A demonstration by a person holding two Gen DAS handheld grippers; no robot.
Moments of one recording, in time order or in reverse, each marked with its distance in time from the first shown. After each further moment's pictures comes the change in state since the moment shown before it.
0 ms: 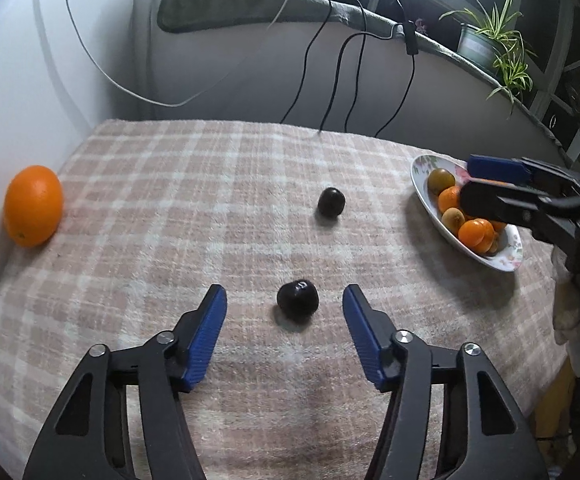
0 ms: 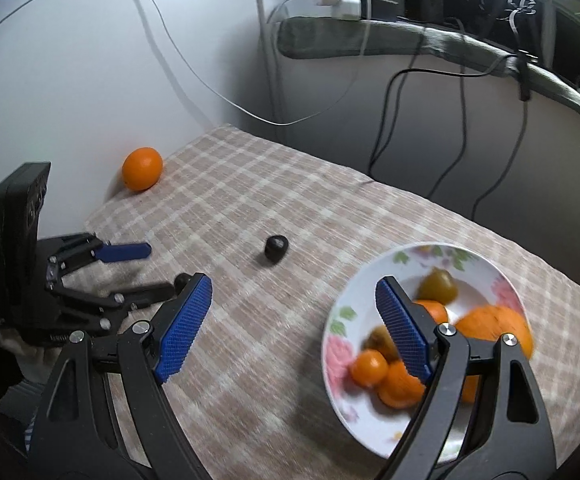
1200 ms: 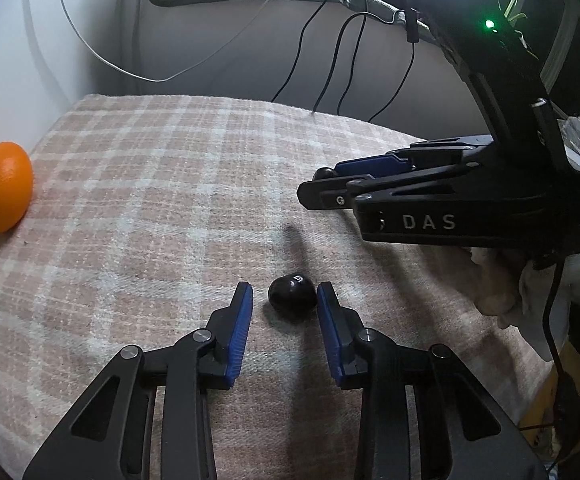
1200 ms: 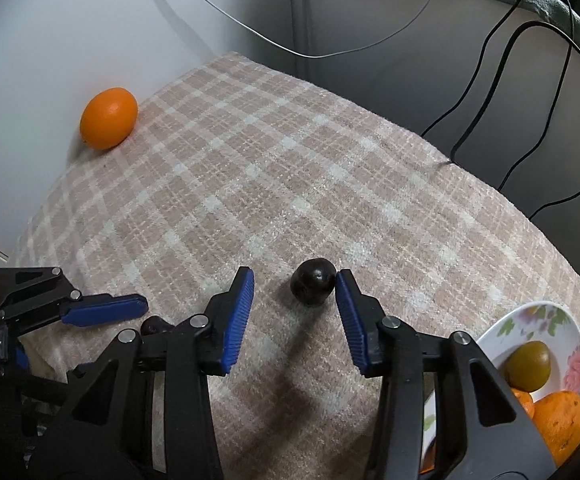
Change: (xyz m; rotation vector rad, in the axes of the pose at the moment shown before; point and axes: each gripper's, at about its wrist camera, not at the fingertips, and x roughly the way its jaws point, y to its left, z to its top) left arm 0.018 0.008 0.003 -0.025 0.054 -0.073; right arm 0.119 0.022 0.032 -0.062 0.250 -0.011
